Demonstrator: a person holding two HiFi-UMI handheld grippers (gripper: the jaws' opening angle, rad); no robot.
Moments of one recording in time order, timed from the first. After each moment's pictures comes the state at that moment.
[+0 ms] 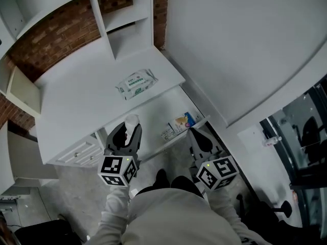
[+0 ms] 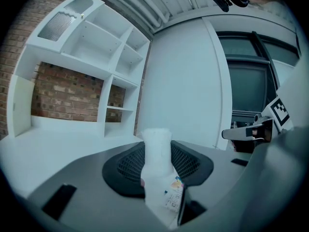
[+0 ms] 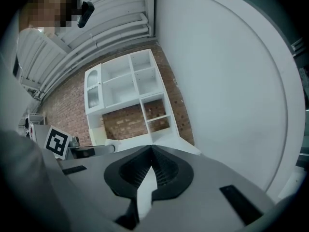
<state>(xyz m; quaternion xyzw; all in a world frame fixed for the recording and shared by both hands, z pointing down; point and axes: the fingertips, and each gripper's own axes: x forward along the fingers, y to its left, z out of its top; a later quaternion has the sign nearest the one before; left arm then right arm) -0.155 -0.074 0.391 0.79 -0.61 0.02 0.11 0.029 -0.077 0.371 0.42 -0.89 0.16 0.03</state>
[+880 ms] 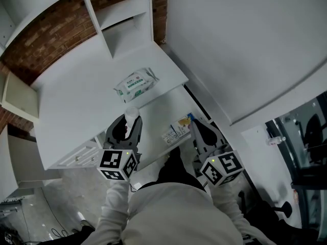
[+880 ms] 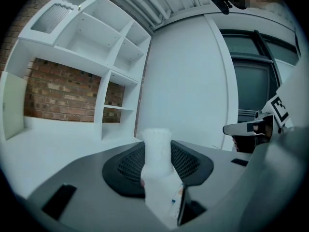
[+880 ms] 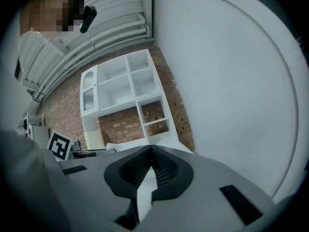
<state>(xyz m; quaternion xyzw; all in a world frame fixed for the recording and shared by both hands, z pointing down) -0.165 -0.140 0.394 0.79 -0.60 0.03 0.11 0.021 -0.141 0.361 0.42 -0.89 0.15 0.01</state>
